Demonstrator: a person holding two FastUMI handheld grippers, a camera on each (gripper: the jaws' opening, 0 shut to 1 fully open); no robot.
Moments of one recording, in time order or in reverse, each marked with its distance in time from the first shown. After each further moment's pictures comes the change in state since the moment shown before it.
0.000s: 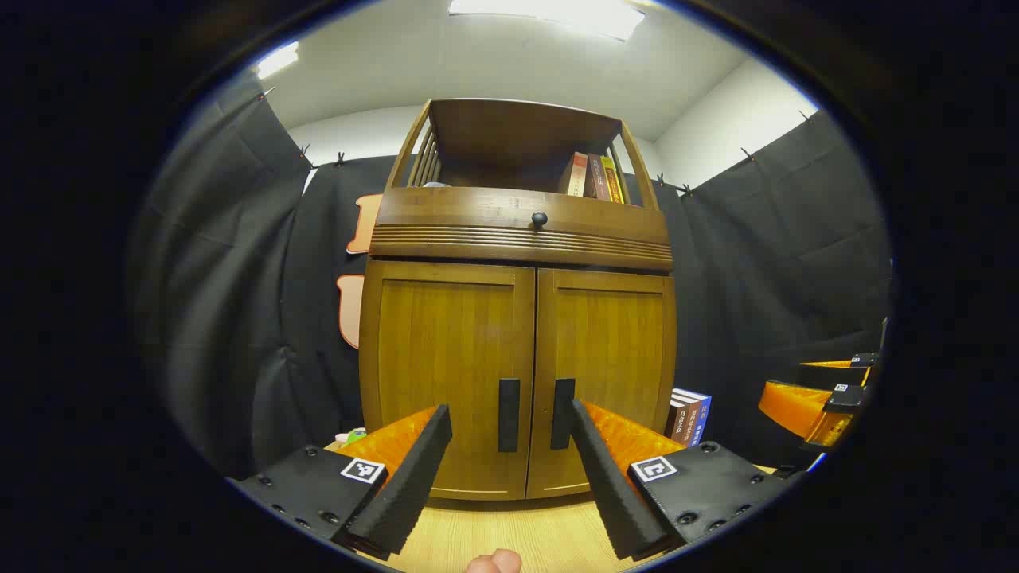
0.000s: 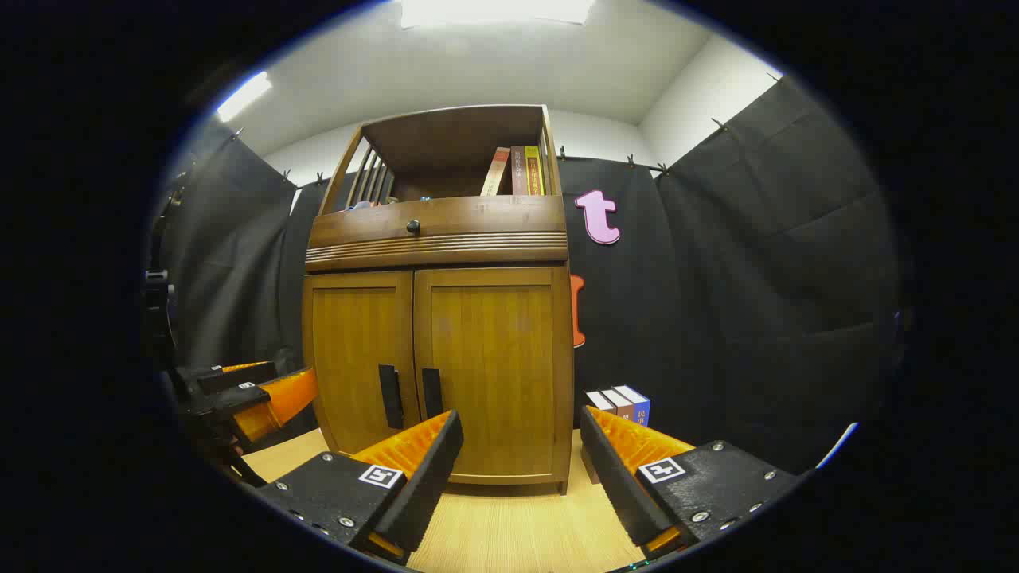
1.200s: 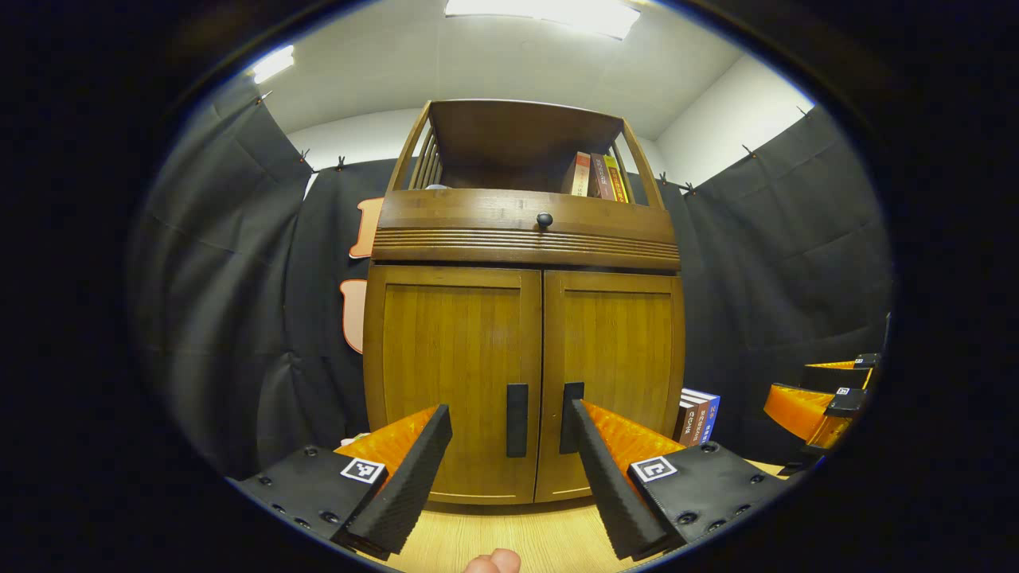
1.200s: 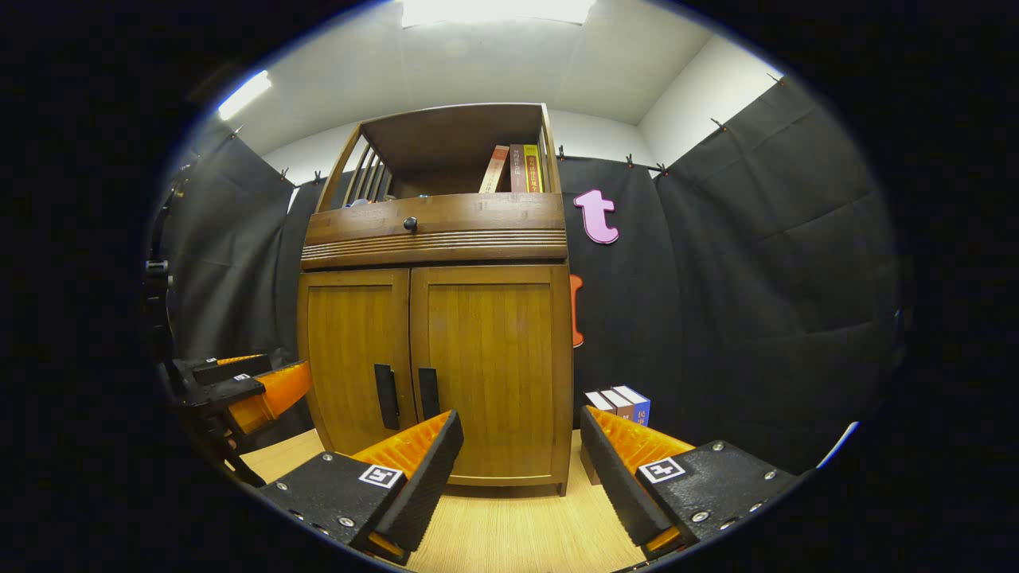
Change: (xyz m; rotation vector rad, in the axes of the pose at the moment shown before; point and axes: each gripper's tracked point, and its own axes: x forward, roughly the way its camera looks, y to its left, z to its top) left arm 0.007 0.008 0.005 0.023 -0.011 0.017; right arm 0.008 0.000 -0.004 -0.003 -0.002 -0.009
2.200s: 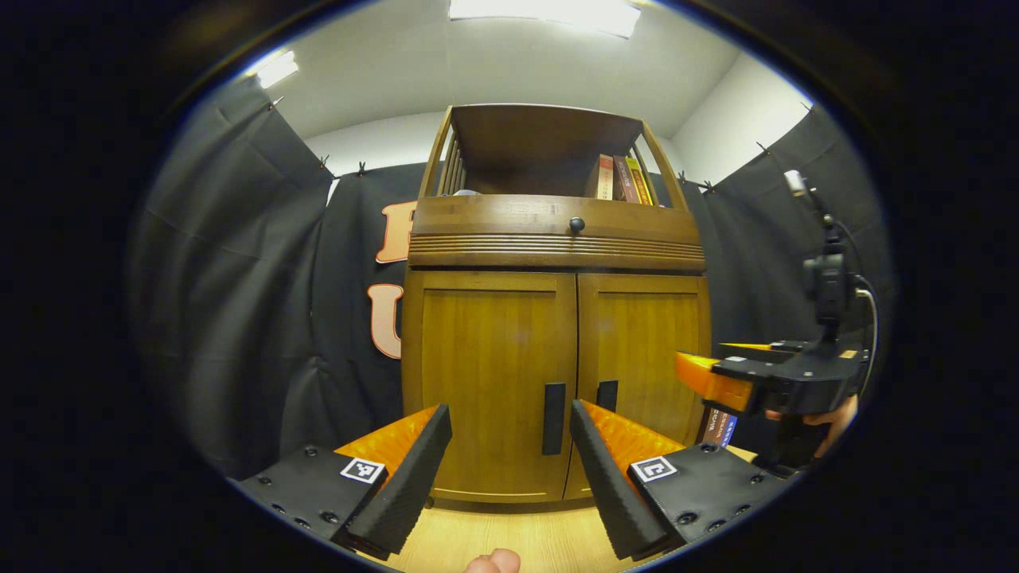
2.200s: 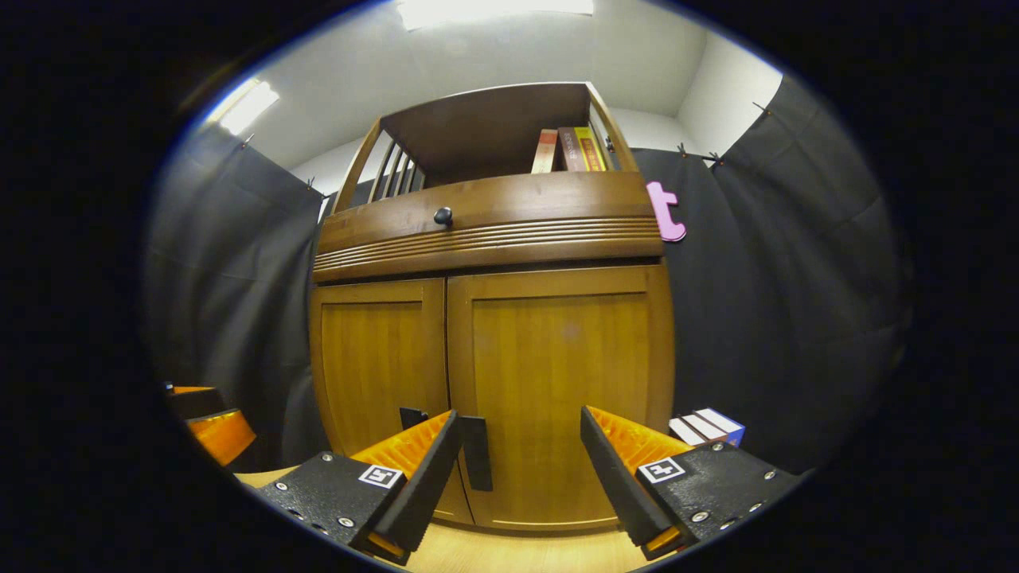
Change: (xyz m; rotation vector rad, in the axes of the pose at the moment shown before) left arm -0.021 0.041 0.003 0.014 -0.003 0.096; right arm 0.158 0.094 0.006 0.045 -0.020 0.206
